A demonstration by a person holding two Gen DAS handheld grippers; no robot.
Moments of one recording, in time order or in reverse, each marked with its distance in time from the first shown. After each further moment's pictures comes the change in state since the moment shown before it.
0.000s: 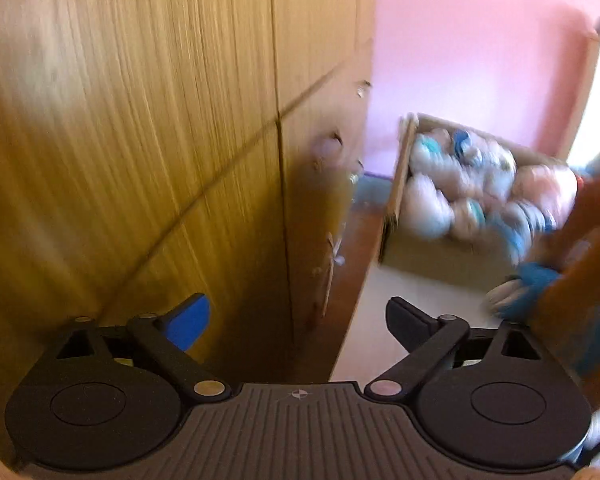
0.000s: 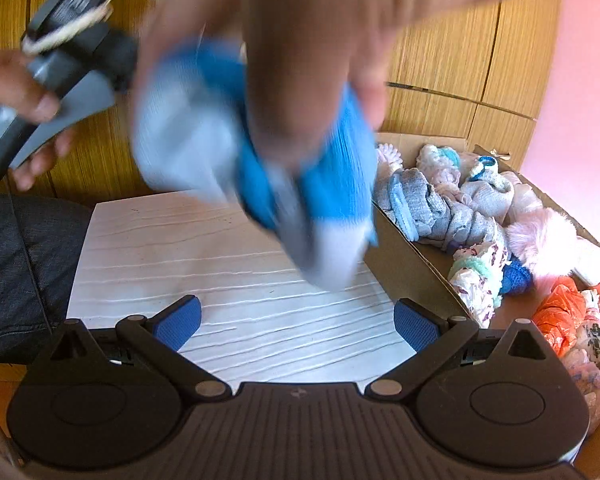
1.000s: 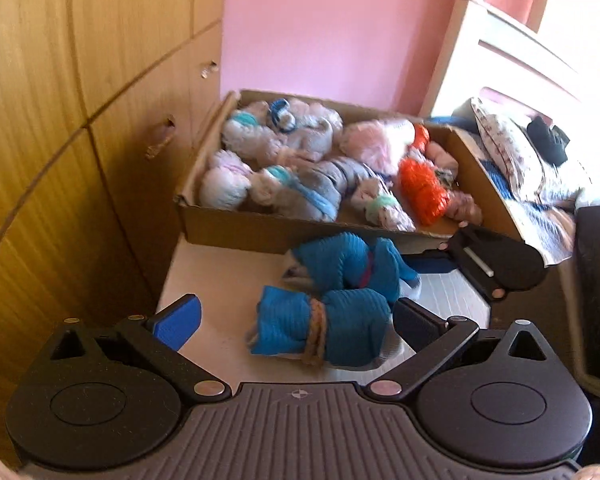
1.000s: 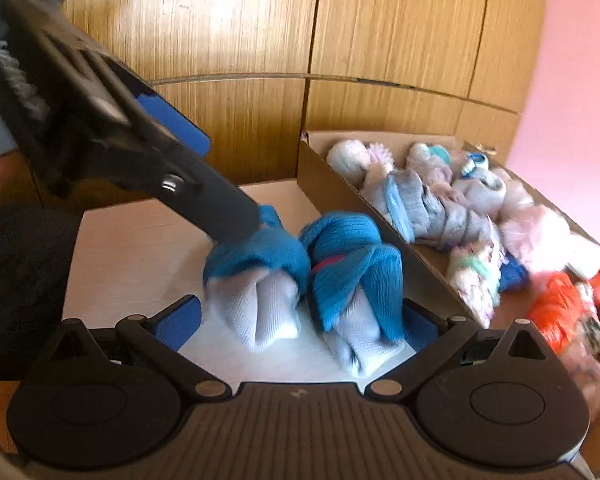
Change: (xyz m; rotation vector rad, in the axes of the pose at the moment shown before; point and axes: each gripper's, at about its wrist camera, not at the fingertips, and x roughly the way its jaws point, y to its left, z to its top) left arm -0.038 -0.067 -0.007 0.191 0.081 -0.344; right arm 0.003 0.010 0.008 0.035 0.036 -0.063
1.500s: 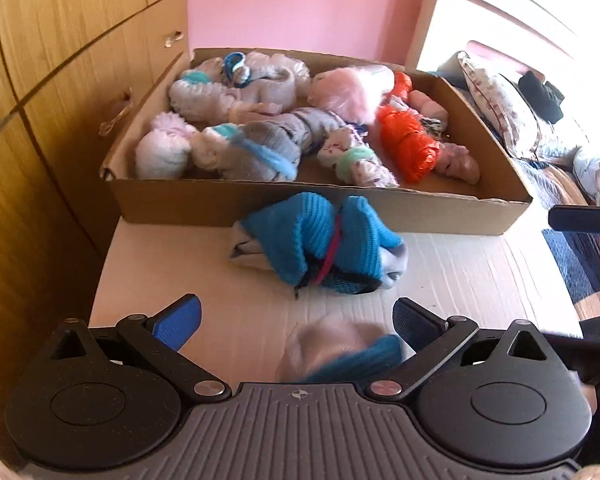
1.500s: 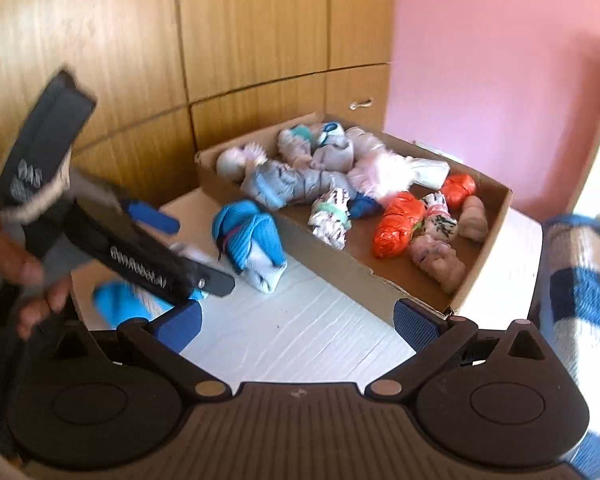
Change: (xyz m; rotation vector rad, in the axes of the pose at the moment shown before) left arm 0.045 -0.020 -0.004 0.054 0.091 -0.026; right arm -0.103 -0.019 -0.009 0.354 0.028 -0.205
